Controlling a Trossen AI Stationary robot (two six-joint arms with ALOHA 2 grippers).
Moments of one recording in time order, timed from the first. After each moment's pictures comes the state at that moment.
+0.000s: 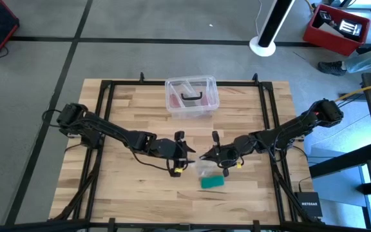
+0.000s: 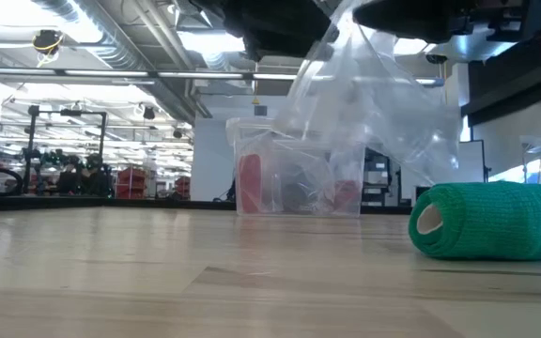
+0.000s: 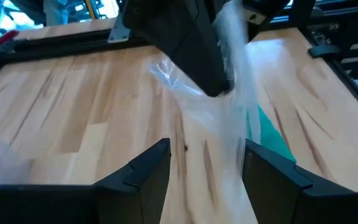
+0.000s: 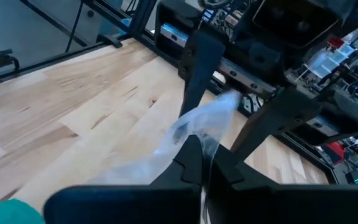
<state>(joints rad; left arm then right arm) -0.27 1.66 1.12 0.06 -0.25 -0.01 0.33 1.31 0.60 0.47 0.12 -0.50</state>
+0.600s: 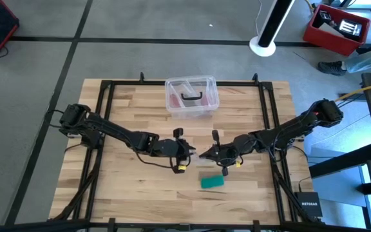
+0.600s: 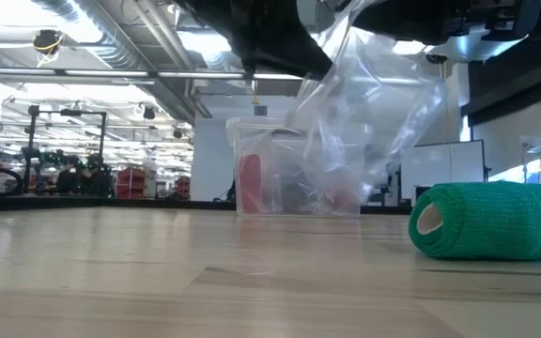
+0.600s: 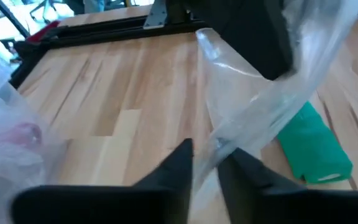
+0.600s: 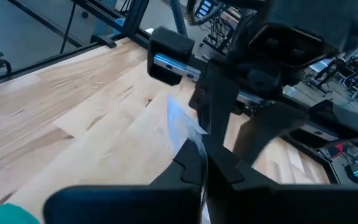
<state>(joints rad) -0.26 1.70 1.12 0.06 -0.38 -0.03 0.33 1.31 0.60 0.48 0.12 -0.47</state>
